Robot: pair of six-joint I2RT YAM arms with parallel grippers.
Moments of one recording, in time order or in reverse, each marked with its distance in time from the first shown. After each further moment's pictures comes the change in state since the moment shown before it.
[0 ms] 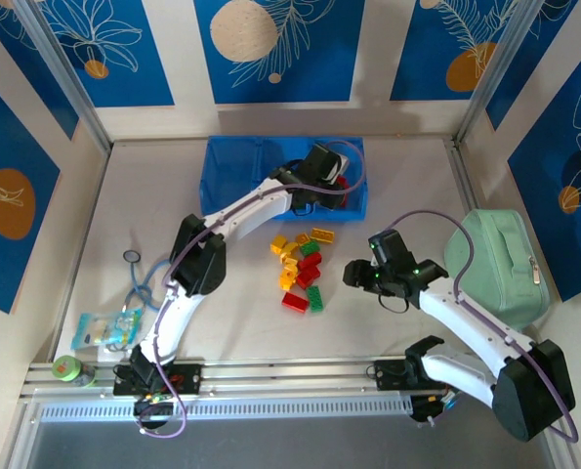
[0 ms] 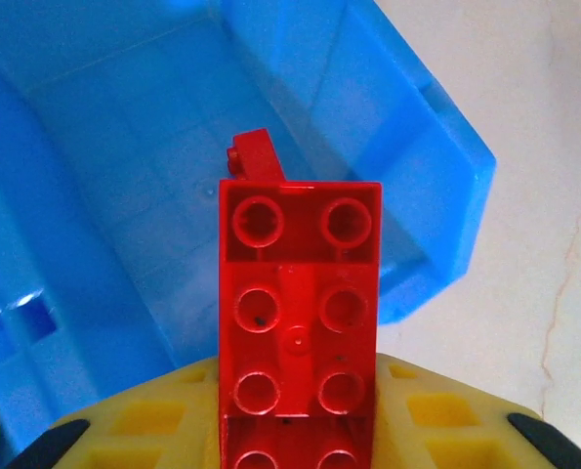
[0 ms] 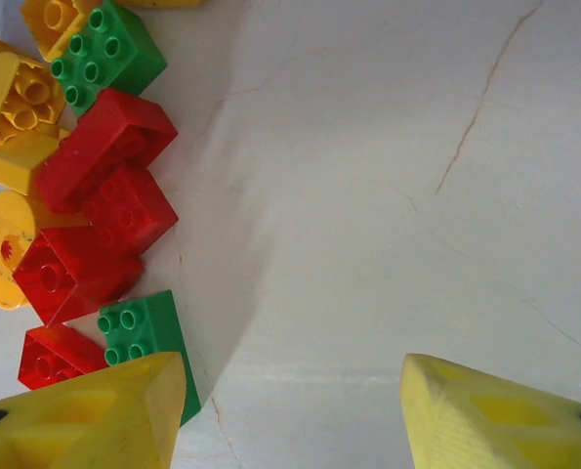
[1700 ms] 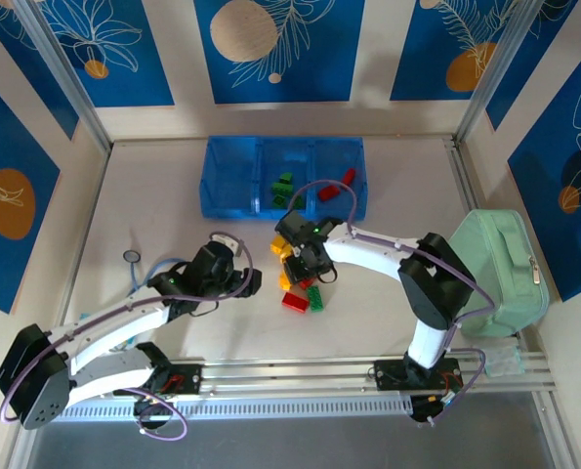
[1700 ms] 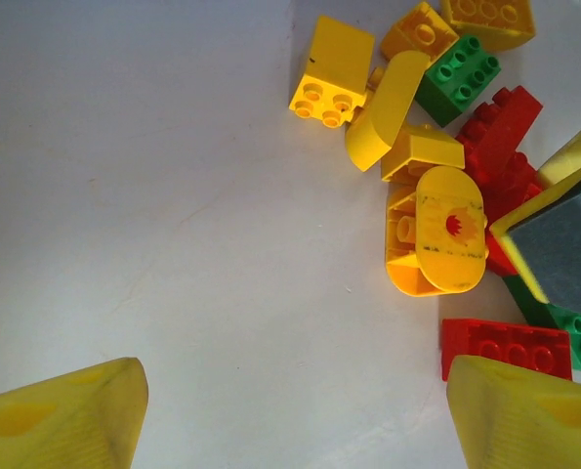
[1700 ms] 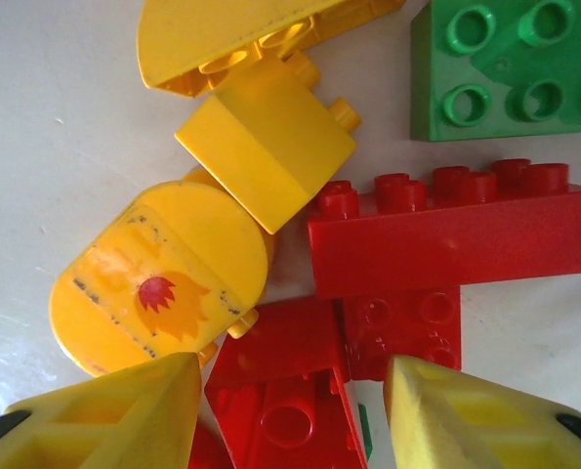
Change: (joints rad) left arm 0.010 -1.271 -1.587 0.326 -0.080 -0.310; right arm 0.368 0.777 0.603 -0.155 0.137 -0.257
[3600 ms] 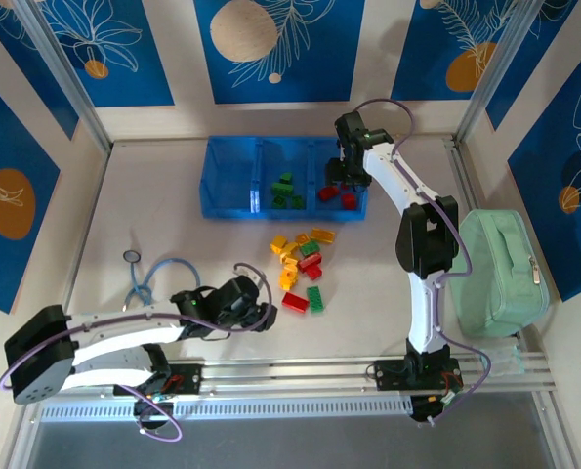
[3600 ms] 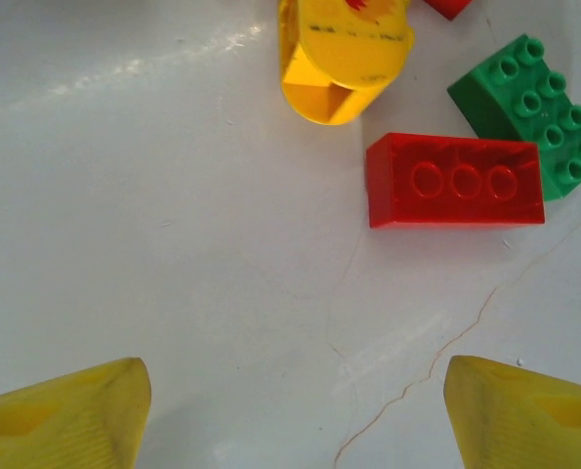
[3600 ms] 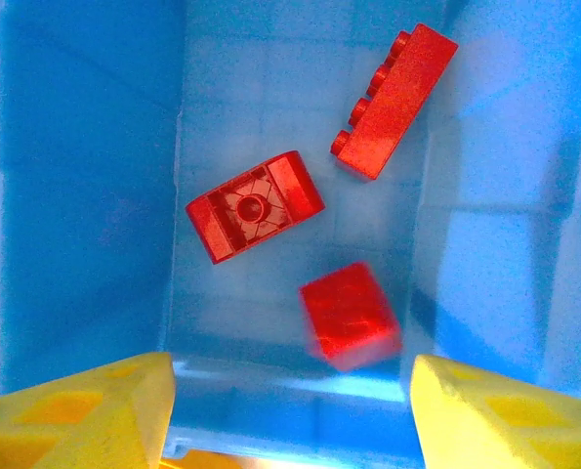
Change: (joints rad) left arm -0.317 0.090 -0.075 0.041 -0.068 -0.132; right arm -0.521 0.358 0.771 -0.223 -0.005 -0.146
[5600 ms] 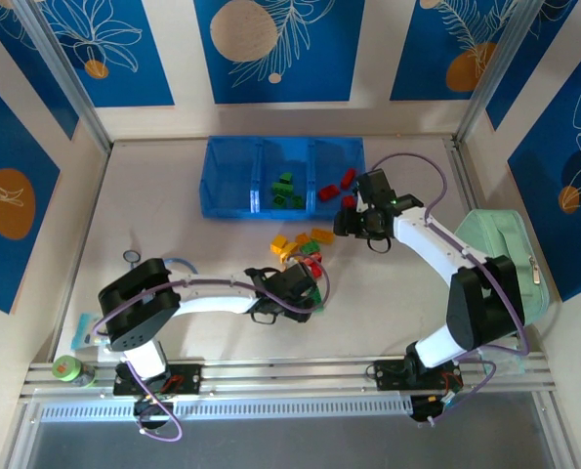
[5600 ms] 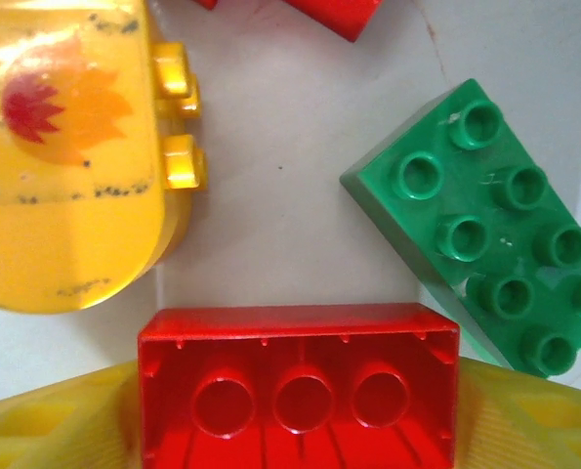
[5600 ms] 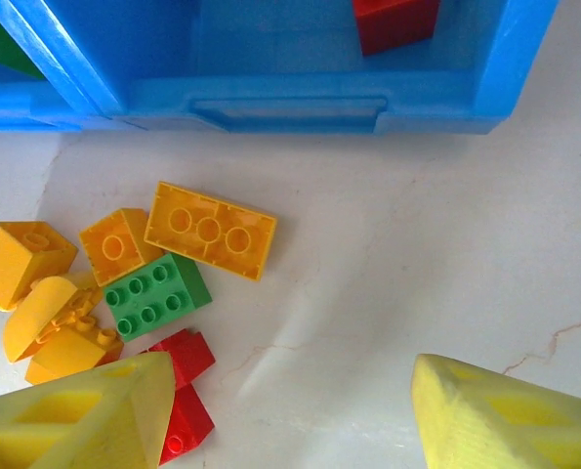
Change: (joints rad) left arm -0.045 0.567 0.426 -0.077 0.017 0.017; right arm 0.032 -0.620 -0.877 0.350 -0.121 0.137
